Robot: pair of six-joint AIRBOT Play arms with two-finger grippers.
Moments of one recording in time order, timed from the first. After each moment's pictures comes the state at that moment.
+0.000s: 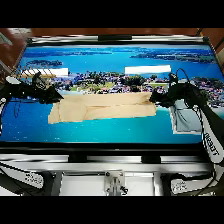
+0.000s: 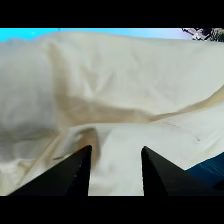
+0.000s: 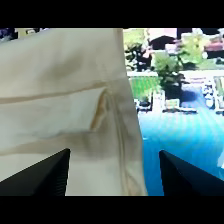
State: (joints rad) left arm 0.26 -1.74 1.42 0.84 -1.26 -1.22; right arm -0.03 -1.60 1.19 1.93 -0.85 -1.59
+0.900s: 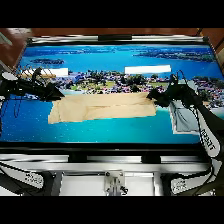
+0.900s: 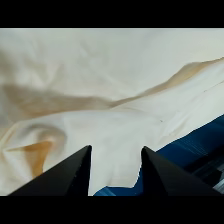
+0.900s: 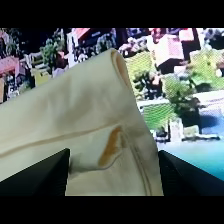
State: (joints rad) left arm 0.26 -1.74 1.48 0.78 -1.37 -1.21; right arm -0.03 -1.67 1.20 2.04 -0.78 -1.50
